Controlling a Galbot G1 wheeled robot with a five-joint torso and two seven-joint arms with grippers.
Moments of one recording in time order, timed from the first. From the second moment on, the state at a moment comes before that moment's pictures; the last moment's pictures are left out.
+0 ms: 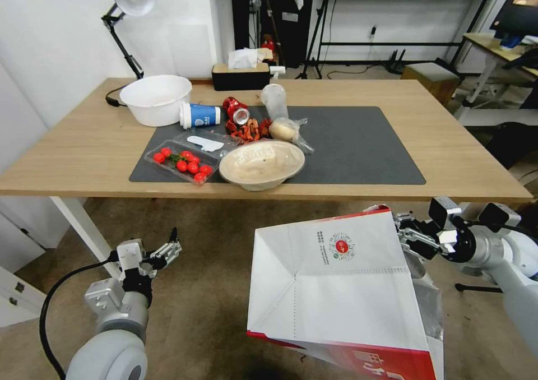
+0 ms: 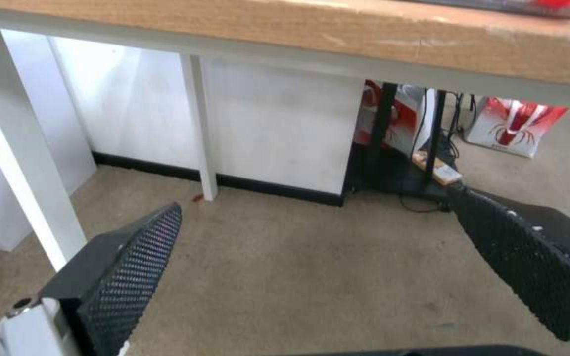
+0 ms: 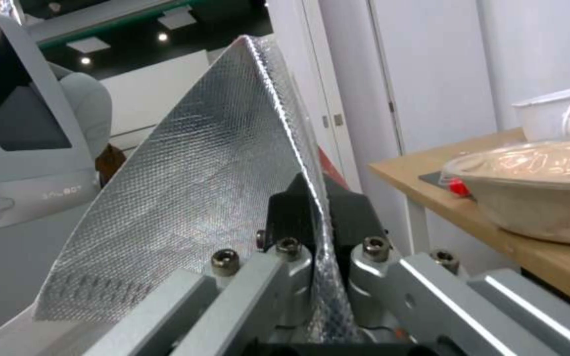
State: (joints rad) left arm 1.69 -1.23 -0.54 -2.26 -0.52 0.24 -0.41; right arm -1.16 0.82 0.59 1.72 1.05 -0.29 -1.48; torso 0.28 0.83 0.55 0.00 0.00
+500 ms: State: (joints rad) left arm 1.69 -1.23 -0.54 -2.26 -0.53 0.25 -0.41; right arm -1.16 0.82 0.58 1.72 1.05 -0.29 -1.47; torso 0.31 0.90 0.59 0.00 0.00
